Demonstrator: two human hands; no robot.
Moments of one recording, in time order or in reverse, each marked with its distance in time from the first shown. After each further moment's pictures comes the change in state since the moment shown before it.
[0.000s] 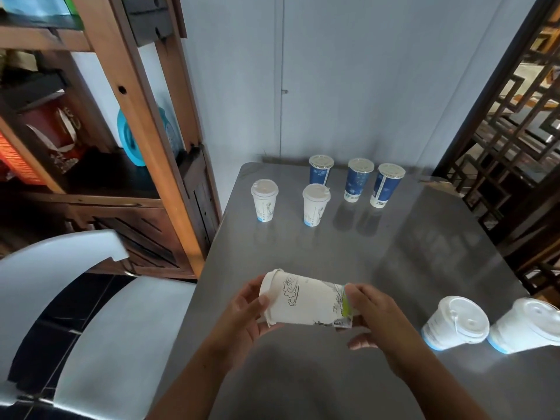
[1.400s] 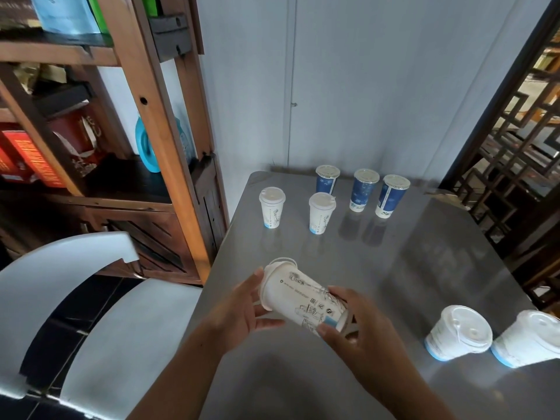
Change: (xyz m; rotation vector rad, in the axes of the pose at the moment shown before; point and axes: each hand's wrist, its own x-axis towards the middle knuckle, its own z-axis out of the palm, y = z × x) left_hand -0.009 0.038 0.009 -0.001 0.106 -0.130; right_hand -0.041 -0.003 0.023 -0.660 0.089 -0.493
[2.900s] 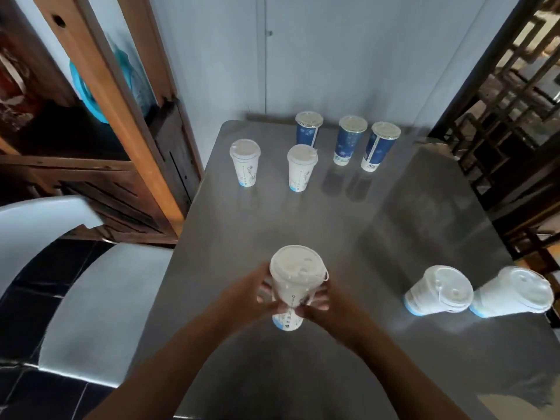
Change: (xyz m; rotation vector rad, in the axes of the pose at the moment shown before) left_hand 0.047 -0.055 0.016 1.016 -0.107 0.235; right_hand 0.038 0.094 0.045 0.307 -0.232 0.234
